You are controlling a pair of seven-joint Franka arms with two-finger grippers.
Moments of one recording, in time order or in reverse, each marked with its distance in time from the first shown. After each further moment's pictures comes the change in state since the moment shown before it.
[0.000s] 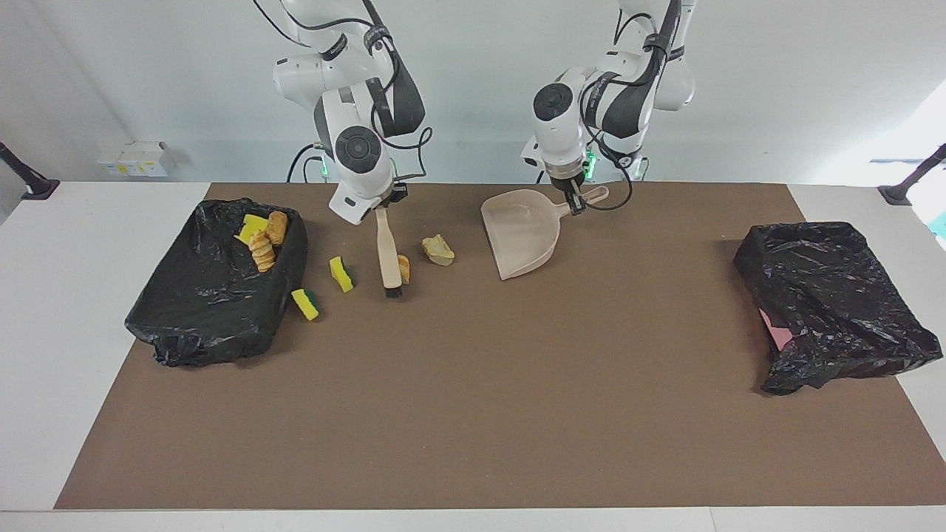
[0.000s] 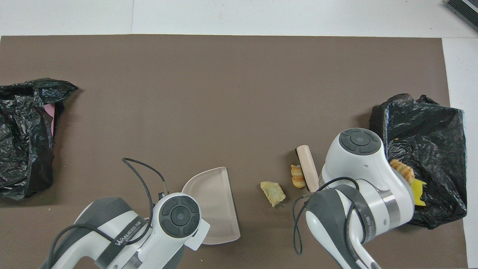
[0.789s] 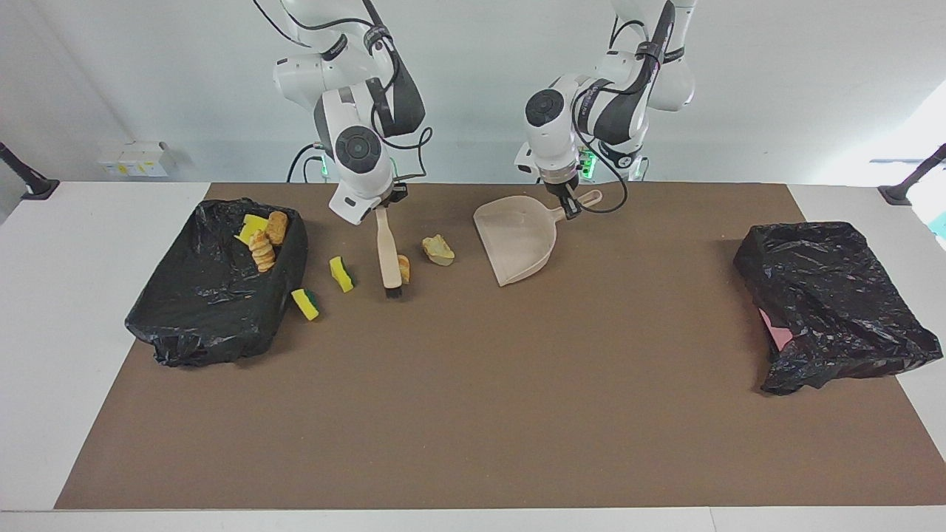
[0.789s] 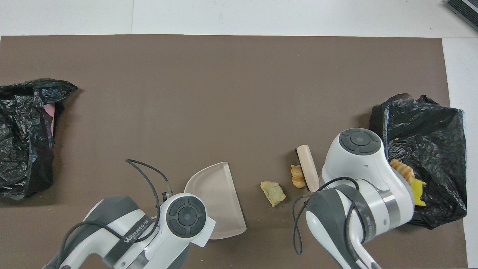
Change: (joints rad) left arm -0.008 0.010 0.001 0.003 0.000 0.041 -0.049; right arm 0.000 0.000 0.000 0.000 0.000 0.000 0.000
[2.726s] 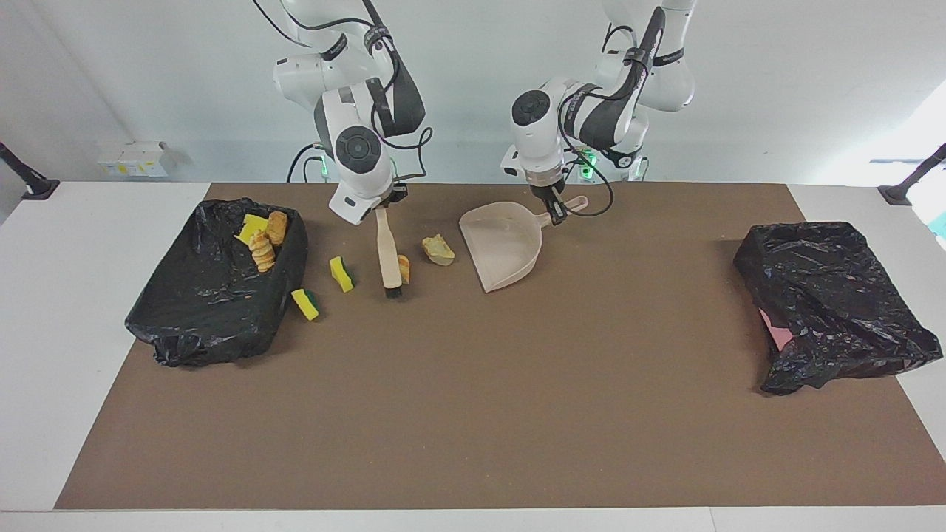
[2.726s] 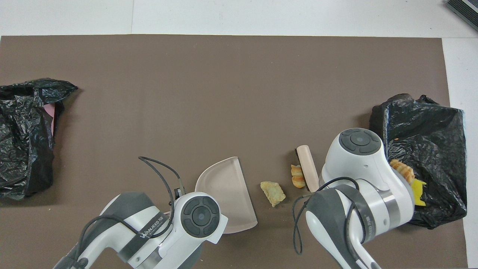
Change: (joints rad) left arm -0.037 0.056 -0.001 0.051 0.000 0.039 -0.050; right arm 0.000 0.000 0.000 0.000 -0.005 0.000 0.000
